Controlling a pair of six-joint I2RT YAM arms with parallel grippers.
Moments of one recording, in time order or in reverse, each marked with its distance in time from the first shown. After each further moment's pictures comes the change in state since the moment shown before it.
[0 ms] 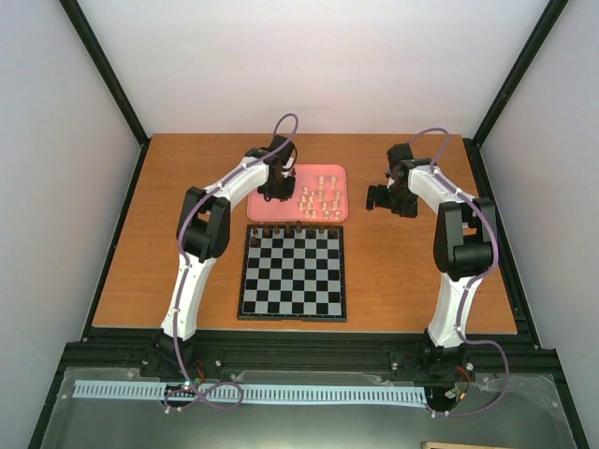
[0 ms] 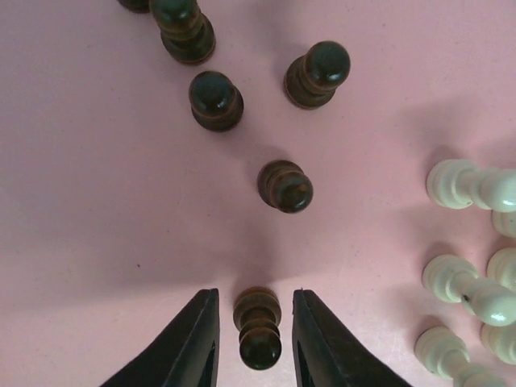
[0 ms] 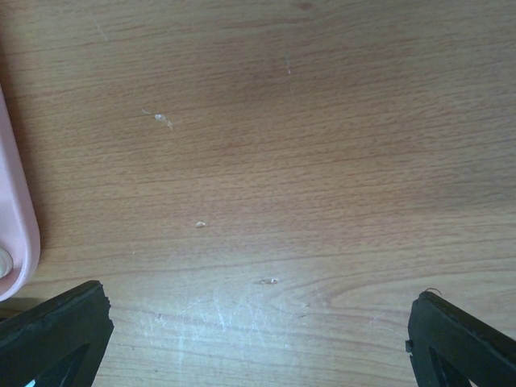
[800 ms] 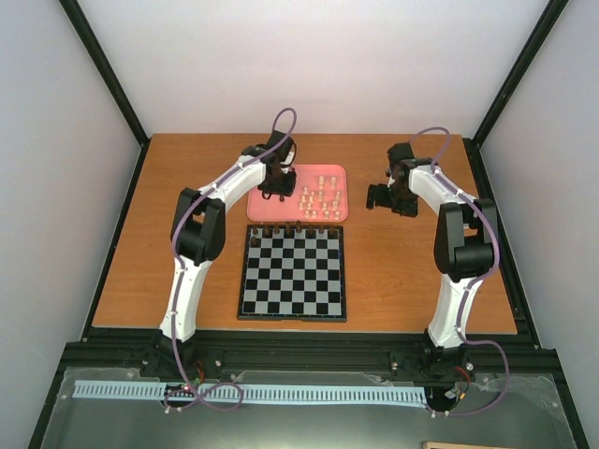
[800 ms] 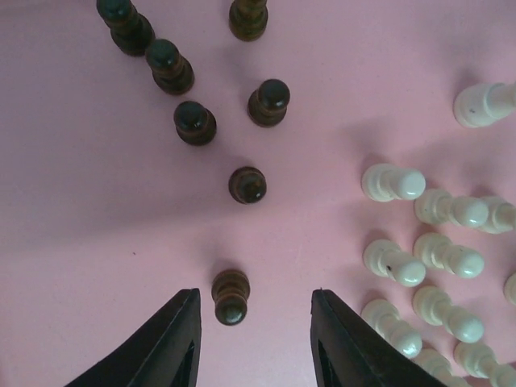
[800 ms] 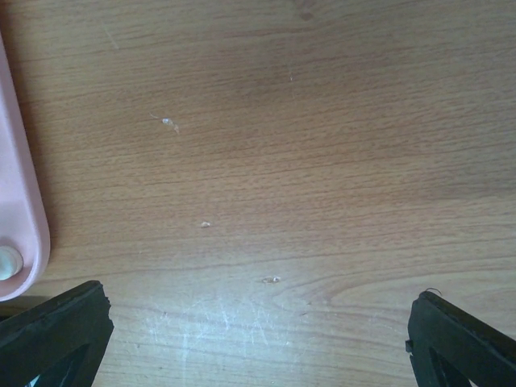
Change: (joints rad) left arm -0.012 -0.082 -0.057 0.041 0.034 -0.003; right arm 0.002 -0.014 -0.002 0.003 0.000 0.000
